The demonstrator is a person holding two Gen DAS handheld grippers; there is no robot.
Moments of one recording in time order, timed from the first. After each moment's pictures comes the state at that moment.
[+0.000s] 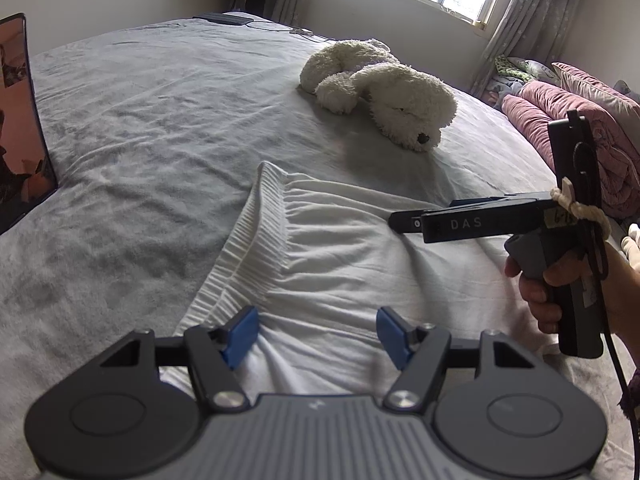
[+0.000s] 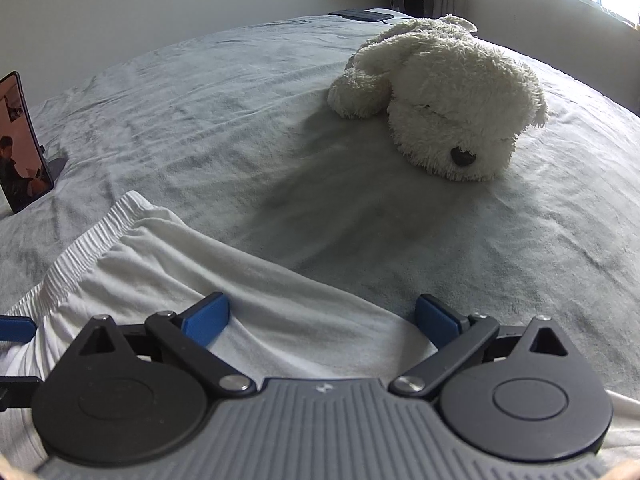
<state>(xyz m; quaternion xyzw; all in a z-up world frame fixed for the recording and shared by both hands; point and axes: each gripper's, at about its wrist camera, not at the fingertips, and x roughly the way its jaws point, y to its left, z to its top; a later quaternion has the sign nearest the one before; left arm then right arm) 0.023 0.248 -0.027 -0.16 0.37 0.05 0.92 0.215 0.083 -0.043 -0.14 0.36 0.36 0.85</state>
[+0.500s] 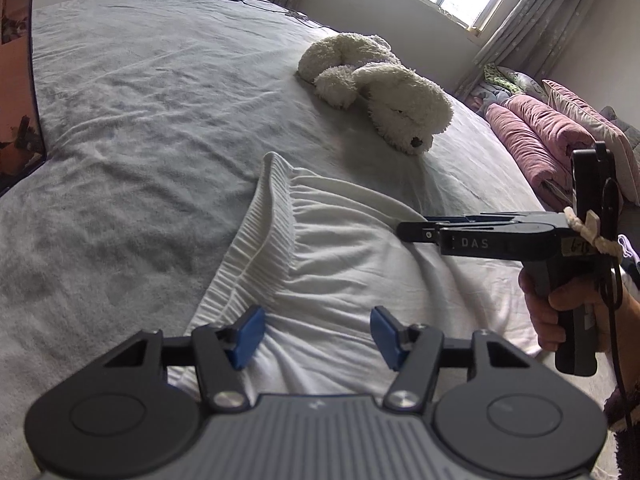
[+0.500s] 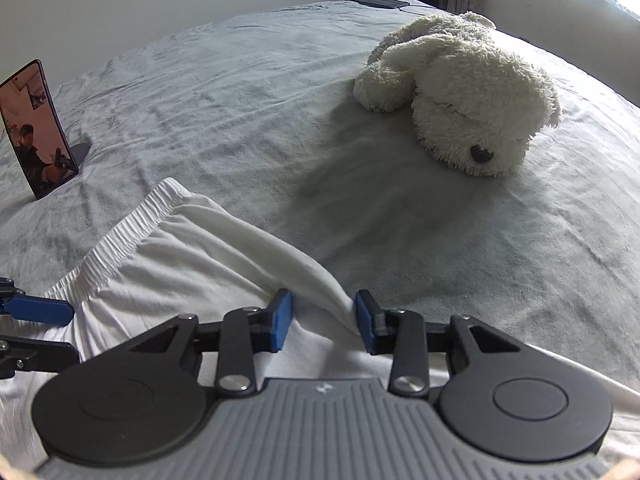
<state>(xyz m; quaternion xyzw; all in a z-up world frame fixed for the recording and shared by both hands) 0.024 0.277 -0.030 -0.22 0.38 0.00 0.90 0.196 0.091 -0.027 -0.16 0.38 0.36 0.83</state>
